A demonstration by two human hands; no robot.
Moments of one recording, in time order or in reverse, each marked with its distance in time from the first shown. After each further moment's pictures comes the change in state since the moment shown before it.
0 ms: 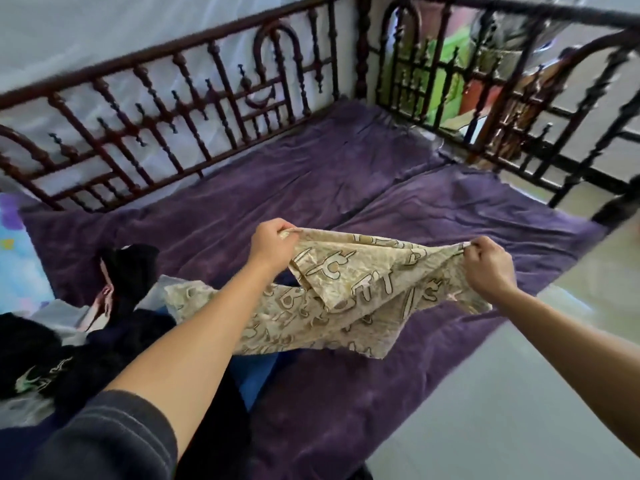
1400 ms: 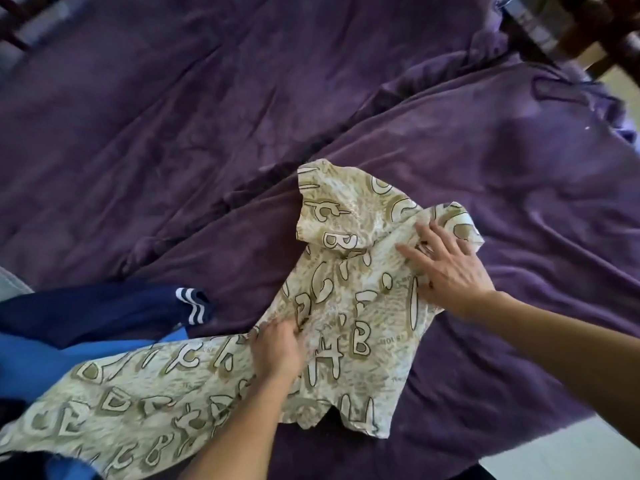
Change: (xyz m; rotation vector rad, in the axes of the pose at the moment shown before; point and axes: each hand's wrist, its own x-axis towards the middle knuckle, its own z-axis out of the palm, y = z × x) left_hand 0.150 -0.087 0.440 0.818 -0.501 -0.558; right_hand 0.397 0.211 0.222 -0.715 -0.742 -0.723
